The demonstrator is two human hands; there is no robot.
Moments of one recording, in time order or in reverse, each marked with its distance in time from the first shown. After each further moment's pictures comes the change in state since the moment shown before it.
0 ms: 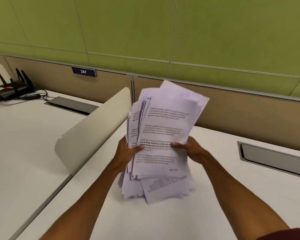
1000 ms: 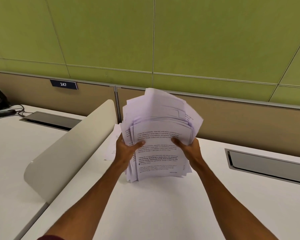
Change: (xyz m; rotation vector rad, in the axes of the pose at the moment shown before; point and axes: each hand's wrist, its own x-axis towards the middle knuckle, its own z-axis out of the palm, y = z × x) left_hand 0.069 0.015 0.061 0.054 0.103 0.091; right_hand 0.007 -0.023 -0.033 -0.046 0.450 -0.286
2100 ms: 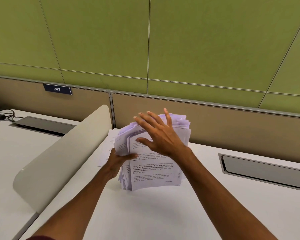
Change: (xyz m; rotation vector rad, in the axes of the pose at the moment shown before) left_hand 0.004 -0.006 -0.020 -0.116 -0.340 -0.015; right_hand 0.004 -0.095 0.069 -1.356 -0.245 -0.876
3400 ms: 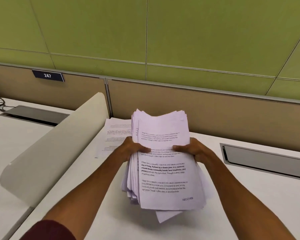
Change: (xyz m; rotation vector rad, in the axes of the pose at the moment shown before) left_hand 0.055 -0.022 0.030 0.229 -0.037 -0.479; right_hand -0.096 0.098 0.086 1.433 -0.388 1.060
